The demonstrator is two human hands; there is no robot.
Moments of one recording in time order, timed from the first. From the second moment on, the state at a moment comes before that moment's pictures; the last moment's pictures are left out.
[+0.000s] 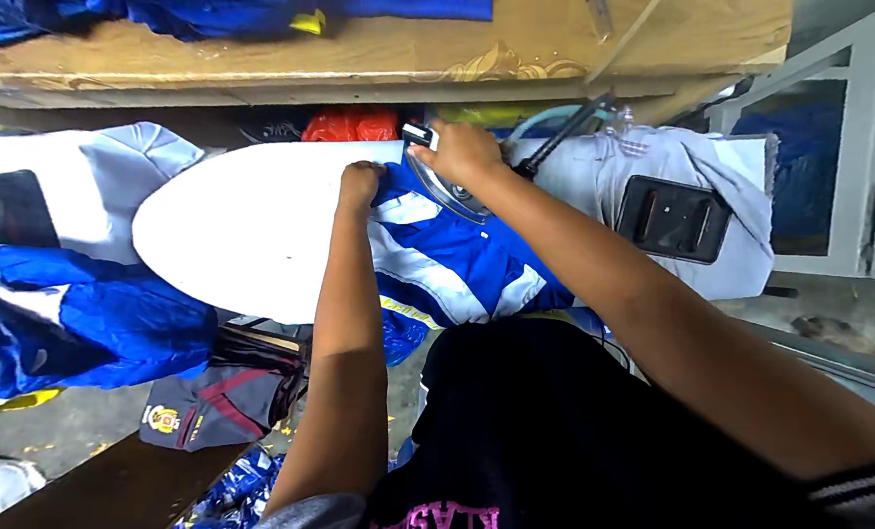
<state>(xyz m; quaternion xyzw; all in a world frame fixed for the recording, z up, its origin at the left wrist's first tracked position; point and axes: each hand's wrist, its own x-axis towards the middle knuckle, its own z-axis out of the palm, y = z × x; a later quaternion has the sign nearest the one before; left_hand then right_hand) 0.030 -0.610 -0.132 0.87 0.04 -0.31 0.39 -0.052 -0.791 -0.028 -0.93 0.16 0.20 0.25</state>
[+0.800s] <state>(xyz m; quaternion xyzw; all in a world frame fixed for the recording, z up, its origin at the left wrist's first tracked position) 0.031 -0.605 -0.138 0.89 0.04 -0.27 0.37 -0.103 -0.826 -0.030 -0.94 0.12 0.23 0.23</state>
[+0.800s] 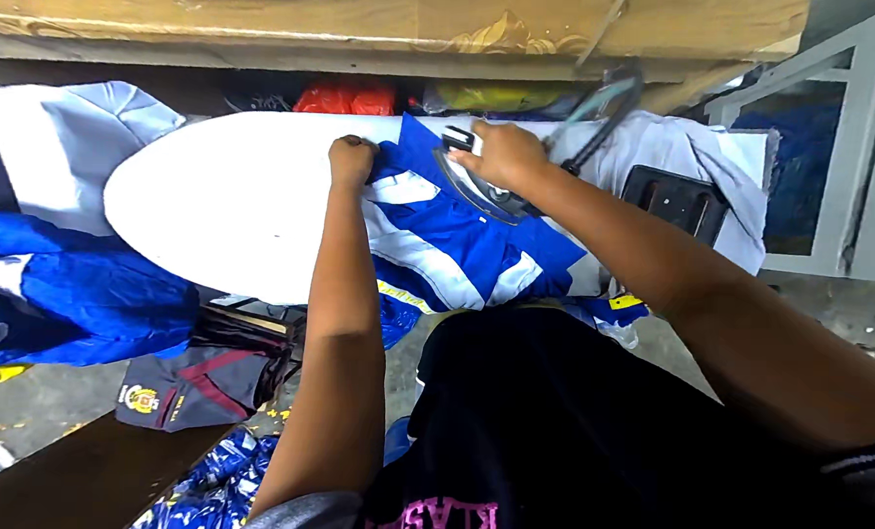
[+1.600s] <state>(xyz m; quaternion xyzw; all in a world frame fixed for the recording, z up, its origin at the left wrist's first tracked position) 0.029 -0.617 -0.138 0.87 0.07 -0.28 0.40 -0.265 -0.893 -0.041 -0.93 0.15 0.26 0.21</state>
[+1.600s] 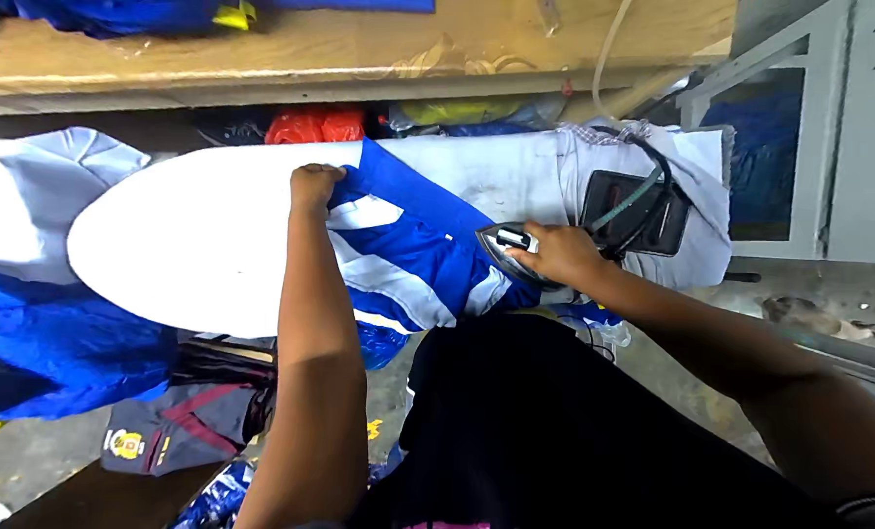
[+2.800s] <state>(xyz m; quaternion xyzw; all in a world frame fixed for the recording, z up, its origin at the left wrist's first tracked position) 0.015 -0.633 -0.124 0.90 0.06 -0.22 0.38 -0.359 -1.070 -0.050 -0.96 0.15 -0.13 0.20</state>
